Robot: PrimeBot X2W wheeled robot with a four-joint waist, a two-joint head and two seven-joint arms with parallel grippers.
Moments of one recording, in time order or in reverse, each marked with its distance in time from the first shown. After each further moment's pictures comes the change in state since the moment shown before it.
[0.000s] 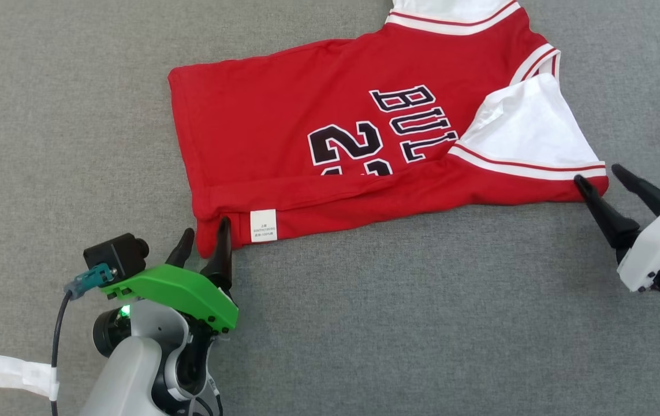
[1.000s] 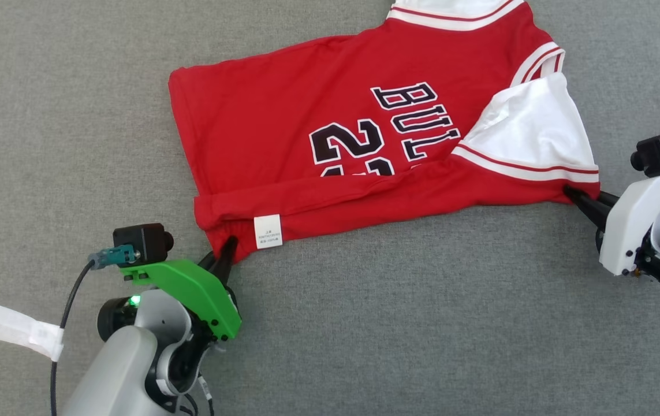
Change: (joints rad) left arm -0.055 0.062 -0.082 0.059 -0.018 -0.067 0.161; right arm -0.138 0.022 0.129 0.086 0.059 0.000 0.275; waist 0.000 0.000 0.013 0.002
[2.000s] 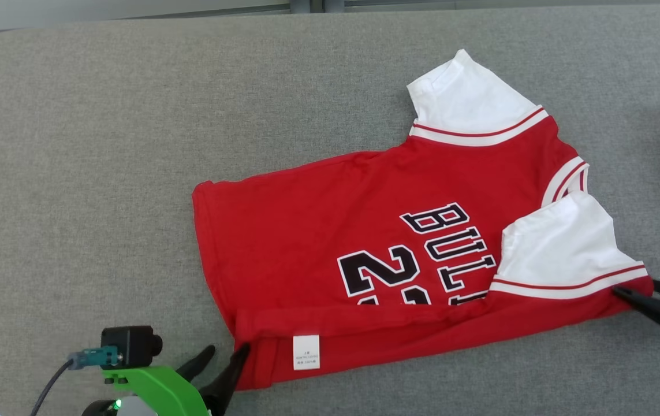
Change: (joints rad) left arm 0.363 0.181 -0.012 -0.341 -0.105 -0.028 0.125; right arm 0.320 -0.269 -0.065 -0.202 0.260 0.001 0.163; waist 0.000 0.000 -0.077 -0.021
